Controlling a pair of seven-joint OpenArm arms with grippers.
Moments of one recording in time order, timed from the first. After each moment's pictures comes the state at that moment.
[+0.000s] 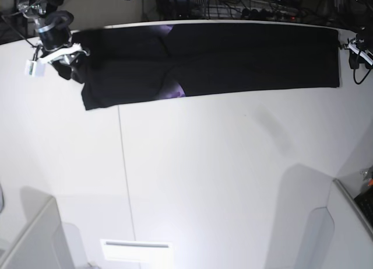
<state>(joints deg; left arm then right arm) 27.2 -20.7 -55.4 102.1 -32.1 -35.9 62.4 -41.2 15.8 16.9 112.7 48.2 7.3 -24.0</state>
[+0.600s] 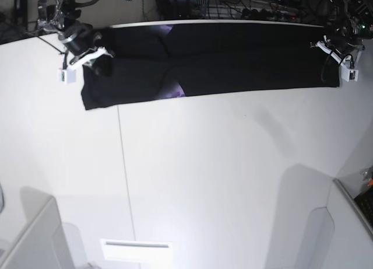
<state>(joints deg) 24.3 -16.5 -43.6 90.4 -25.8 -34.5 53.1 -31.0 15.3 8.1 98.9 48.3 9.2 -31.7</state>
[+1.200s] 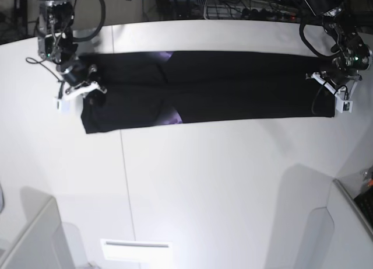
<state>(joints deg) 8.0 -15.2 -39.7 83.1 -13.7 -34.4 50.8 -13.0 15.6 8.3 79.4 50.0 10.8 -30.8</state>
